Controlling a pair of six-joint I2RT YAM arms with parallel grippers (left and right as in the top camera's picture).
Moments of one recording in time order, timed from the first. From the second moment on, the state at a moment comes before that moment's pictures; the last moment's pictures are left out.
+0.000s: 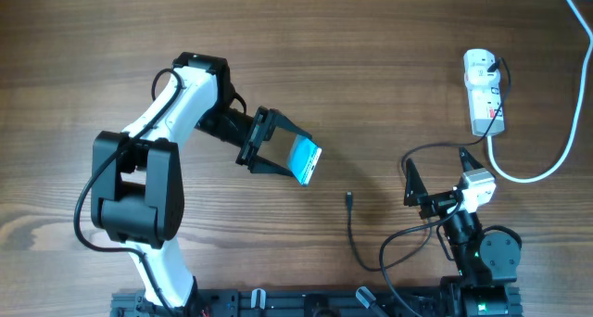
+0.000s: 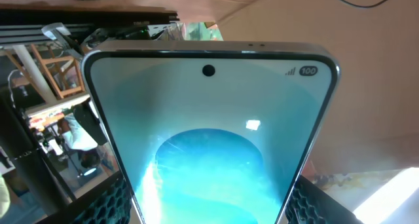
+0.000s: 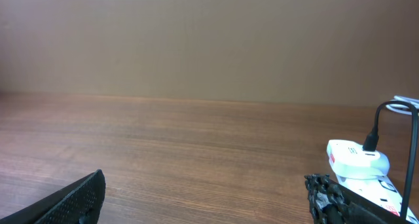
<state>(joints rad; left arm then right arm) -0.21 1.99 1.43 -1.68 1.28 -0.44 0.03 0.02 0.01 0.01 -0.19 0.04</state>
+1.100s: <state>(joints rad) -0.21 1.99 1.43 -1.49 1.11 -0.42 0.03 0.02 0.01 0.01 -0.19 0.04</state>
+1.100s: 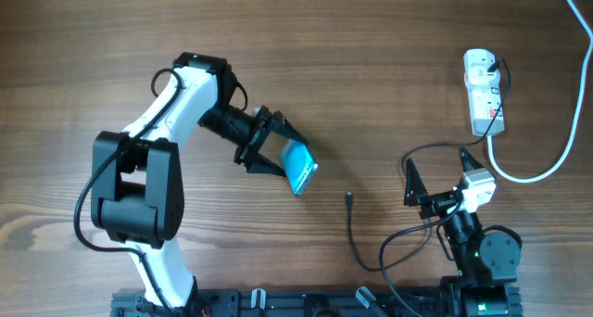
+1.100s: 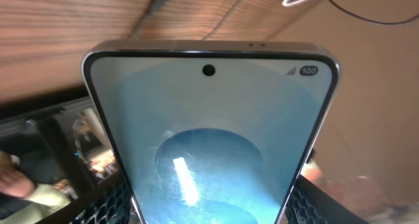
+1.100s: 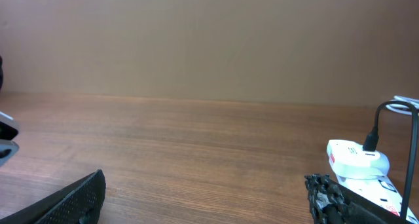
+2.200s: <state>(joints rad) -0.21 1.99 1.43 -1.26 0.94 -0.42 0.03 0.02 0.01 0.04 -0.40 0.27</state>
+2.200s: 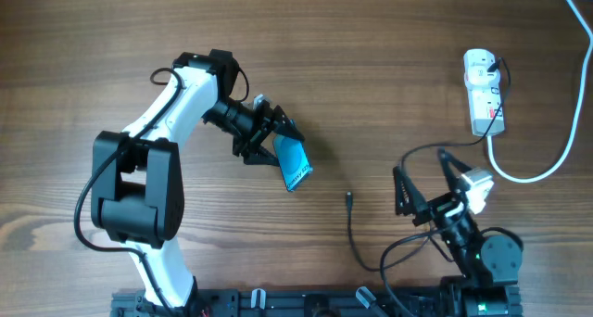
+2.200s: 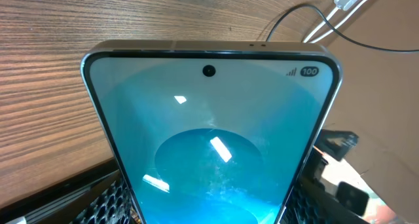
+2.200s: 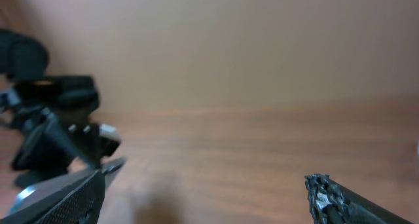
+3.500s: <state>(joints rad) -0.21 1.99 1.43 -1.25 0.80 -0.45 0.53 1.56 0.95 -0.91 -0.22 0.38</state>
